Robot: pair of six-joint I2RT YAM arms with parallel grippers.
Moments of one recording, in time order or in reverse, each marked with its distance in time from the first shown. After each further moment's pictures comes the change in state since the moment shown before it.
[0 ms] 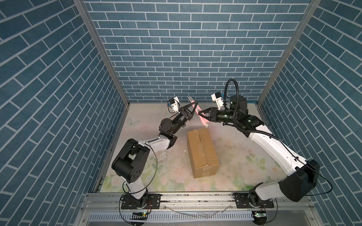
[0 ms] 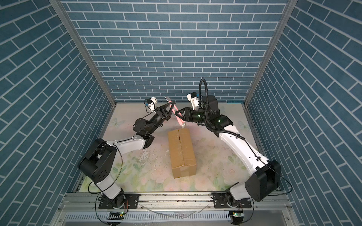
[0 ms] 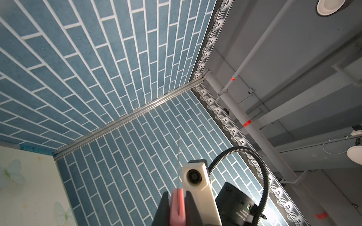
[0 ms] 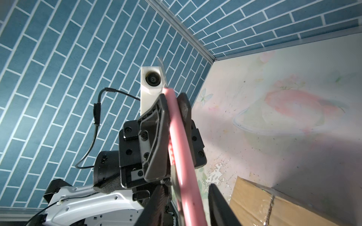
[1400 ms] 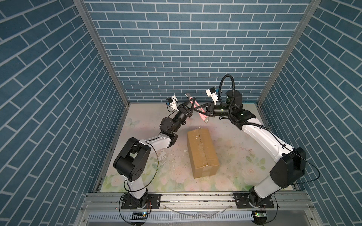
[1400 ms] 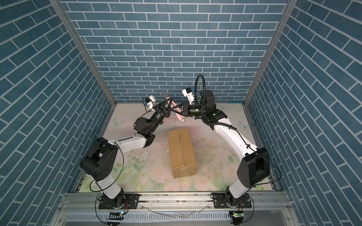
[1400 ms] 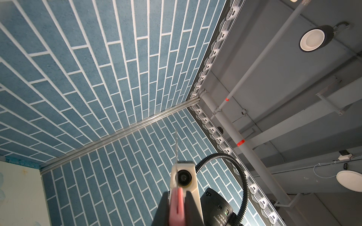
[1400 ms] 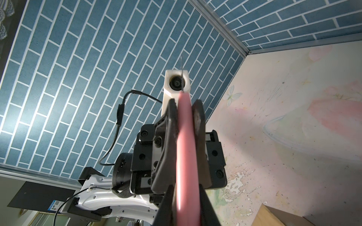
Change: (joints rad) left arm -0.004 0.021 0.028 0.016 -0.090 -0.065; right arm -0.031 0.146 0.093 0.140 -0.208 0.051
